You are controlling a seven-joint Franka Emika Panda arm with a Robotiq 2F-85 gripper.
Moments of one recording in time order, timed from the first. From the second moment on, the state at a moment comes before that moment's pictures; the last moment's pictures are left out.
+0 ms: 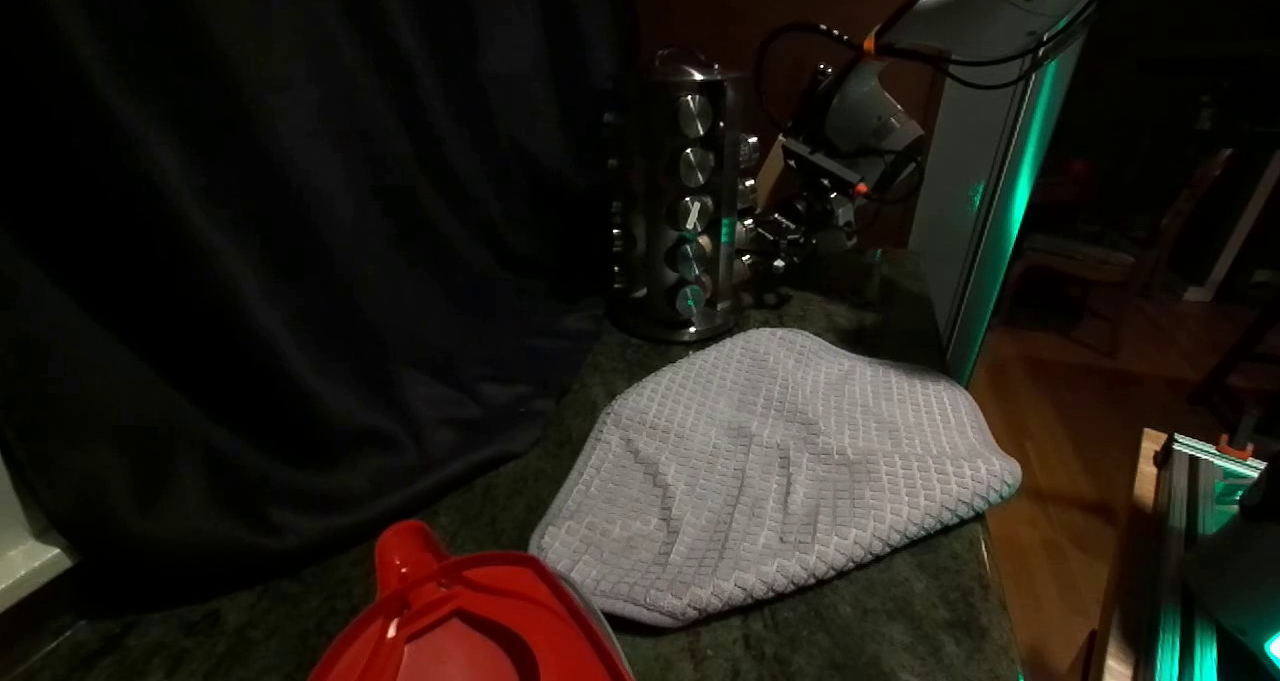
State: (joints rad) arm -0.25 0.57 -0.20 -1.84 1.28 1.57 0.39
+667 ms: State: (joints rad) arm -0.23 0.51 -0.22 -1.88 1.21 1.65 0.39
